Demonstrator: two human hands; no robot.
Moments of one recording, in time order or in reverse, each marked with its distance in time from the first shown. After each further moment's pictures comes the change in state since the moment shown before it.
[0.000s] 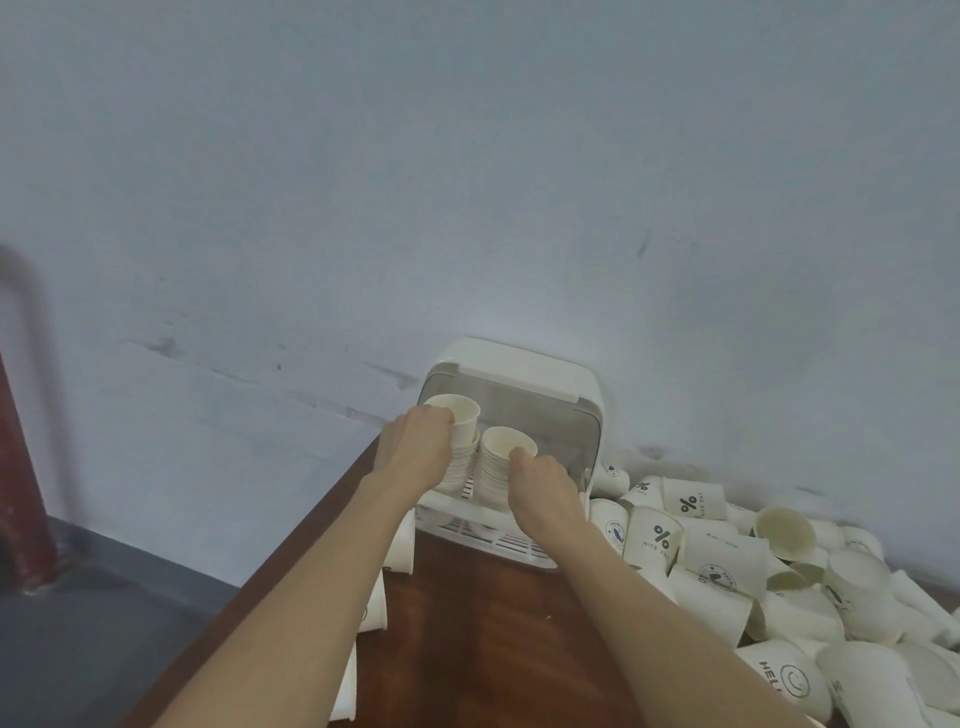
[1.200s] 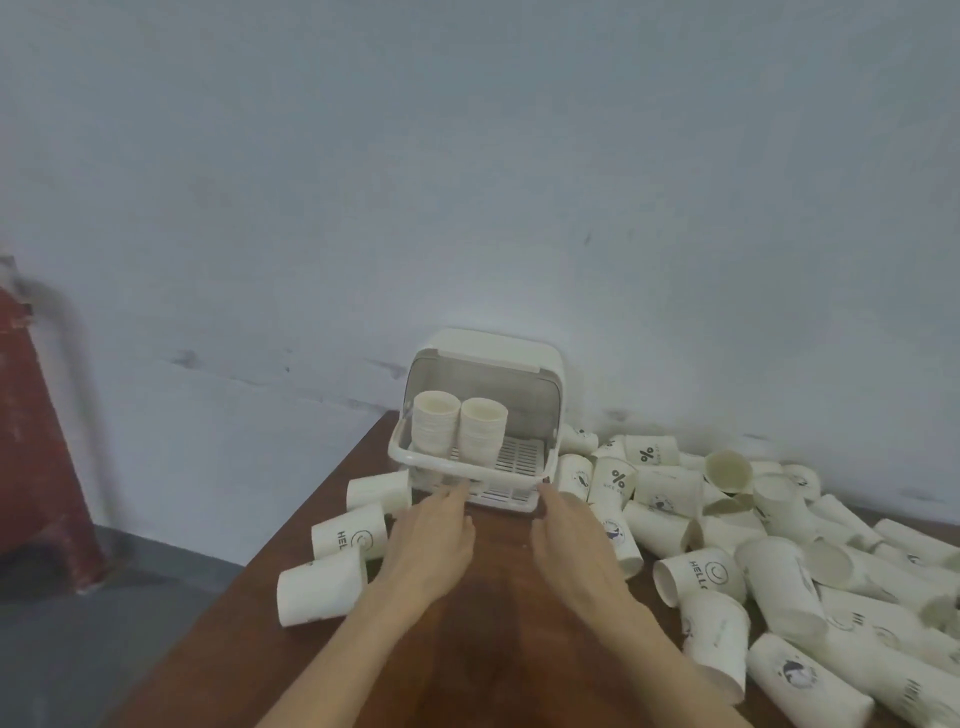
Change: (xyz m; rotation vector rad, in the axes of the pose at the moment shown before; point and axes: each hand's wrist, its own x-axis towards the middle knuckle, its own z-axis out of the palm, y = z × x) left_hand -0.169 0.054 -0.016 -0.174 -0.119 0.096; right_hand -0.161 0.028 -0.025 0.316 0.121 0.071
